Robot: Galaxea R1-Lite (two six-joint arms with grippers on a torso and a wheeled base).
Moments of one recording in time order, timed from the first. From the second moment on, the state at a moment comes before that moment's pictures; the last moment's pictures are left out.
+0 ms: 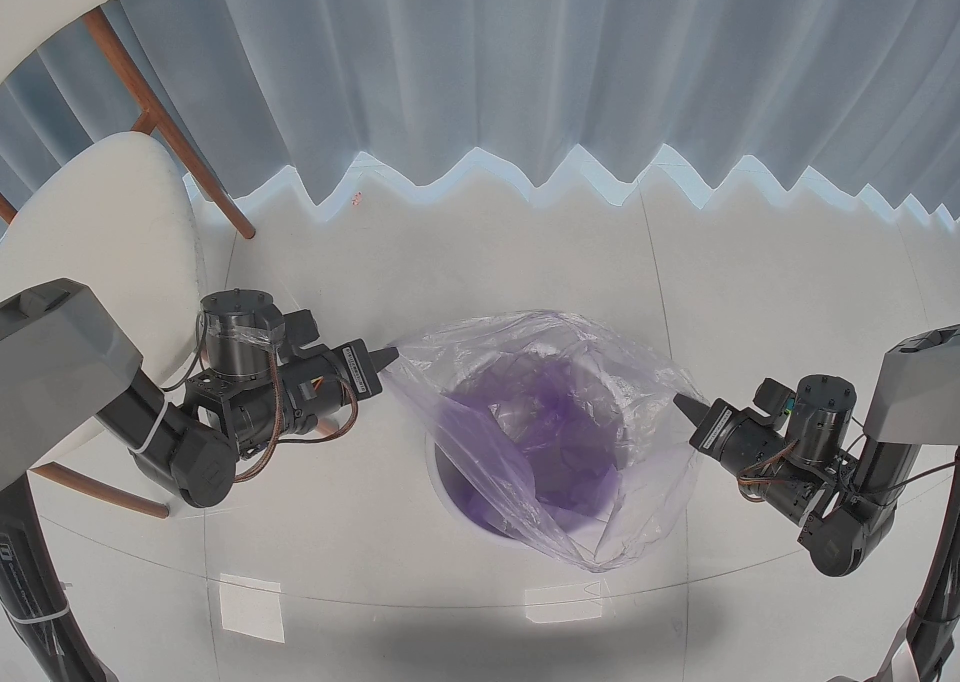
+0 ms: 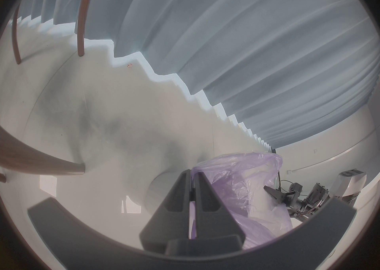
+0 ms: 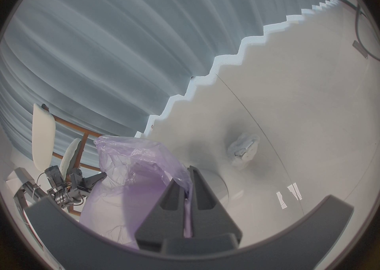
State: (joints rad) left arm -0.33 2.05 -0.81 -1.01 -0.28 -0.54; right arm 0.35 2.12 -0.37 -1.55 0.06 0.65
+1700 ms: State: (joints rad) left arm -0.30 2.28 -0.98 -1.15 -0.22 -0.75; right arm 0.31 2.30 -0.64 -1.55 -0.08 0.88
